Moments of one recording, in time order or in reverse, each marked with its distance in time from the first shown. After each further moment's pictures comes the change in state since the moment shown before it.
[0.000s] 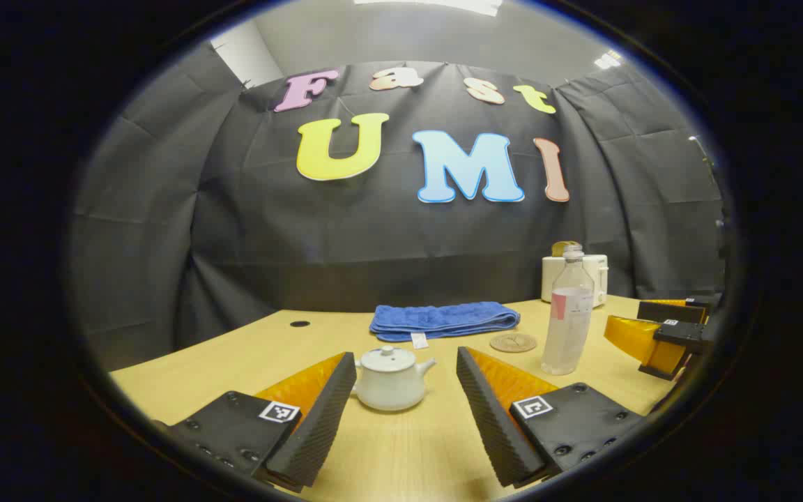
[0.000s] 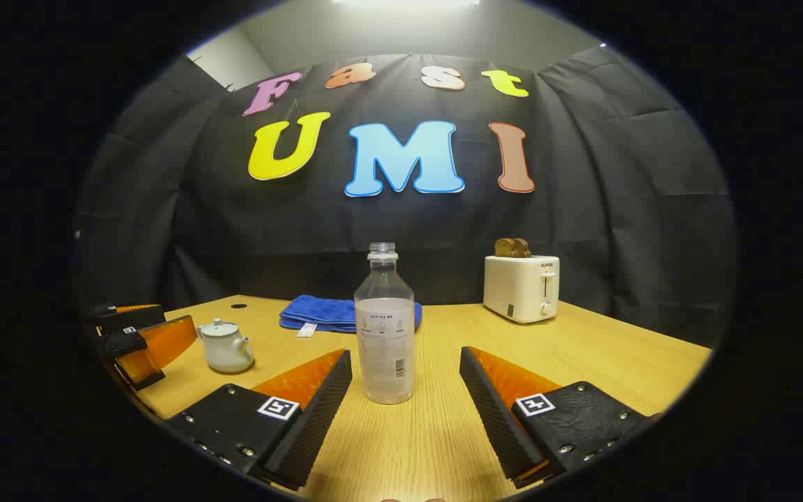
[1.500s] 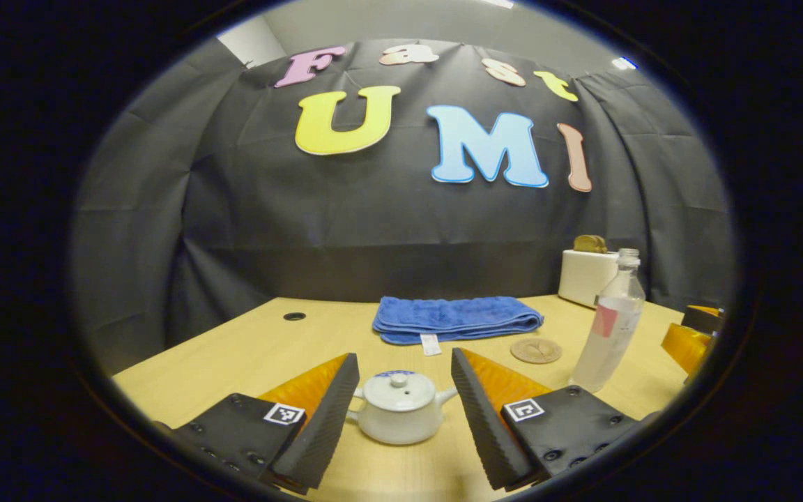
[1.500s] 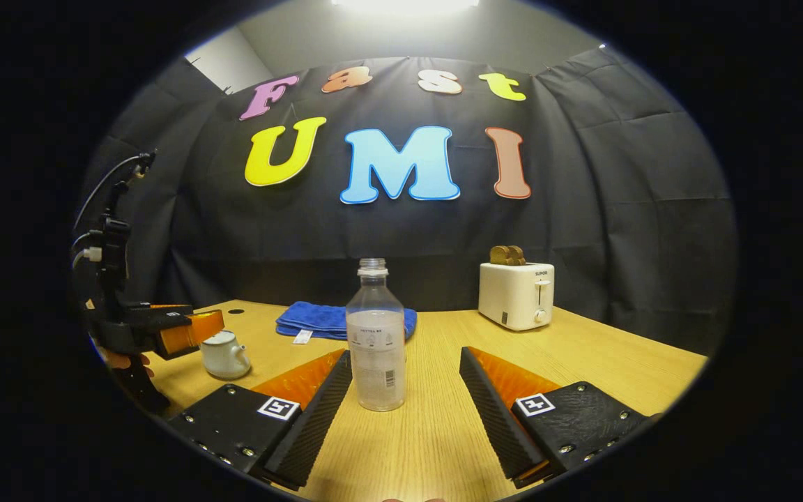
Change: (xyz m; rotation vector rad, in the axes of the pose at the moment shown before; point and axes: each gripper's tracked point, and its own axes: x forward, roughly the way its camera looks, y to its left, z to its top) left arm 0.086 0.020 -0.003 -0.033 0.115 0.011; right arm -0.002 -0.016 0.012 -0.004 -0.008 -0.019
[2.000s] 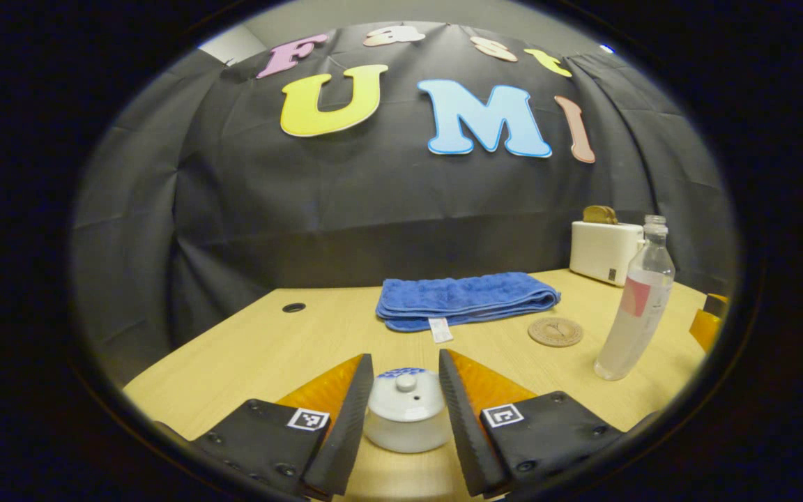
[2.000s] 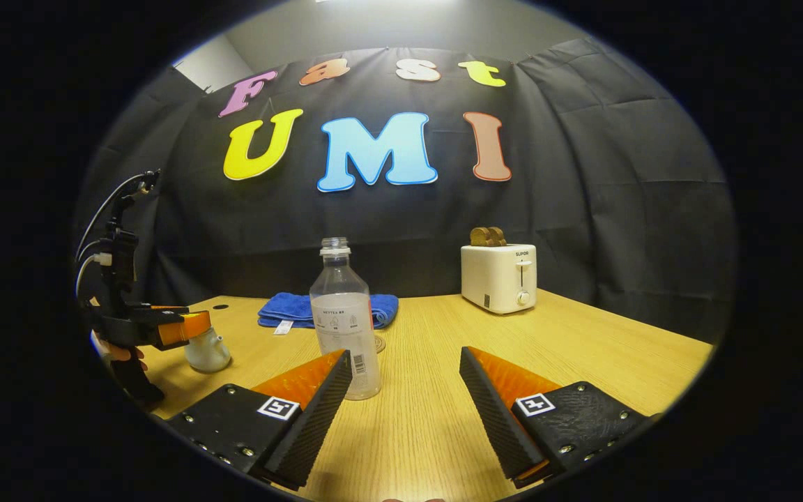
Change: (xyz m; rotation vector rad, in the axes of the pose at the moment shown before) left arm 0.026 0.002 -0.019 0.074 0.094 0.007; right arm 0.001 -0.023 -0.014 0.047 0.040 -0.045
